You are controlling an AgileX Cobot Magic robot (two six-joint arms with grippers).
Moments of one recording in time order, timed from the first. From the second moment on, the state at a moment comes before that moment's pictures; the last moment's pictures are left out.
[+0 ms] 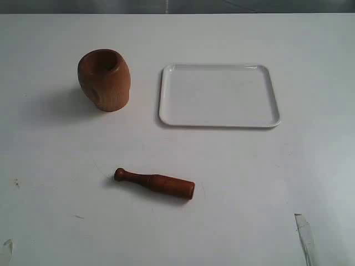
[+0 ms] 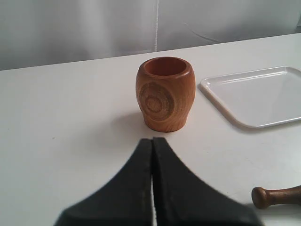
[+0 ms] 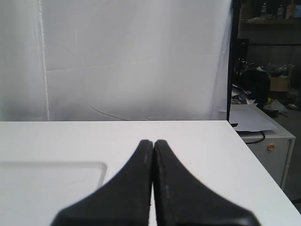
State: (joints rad) left arm 0.02 0.00 0.00 0.07 0.44 0.35; right arm 0.09 0.00 0.00 0.01 0.10 -0.02
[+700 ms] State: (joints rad) left arm 0.02 0.00 0.00 0.07 0.44 0.35; right arm 0.09 0.00 0.00 0.01 0.10 -0.02
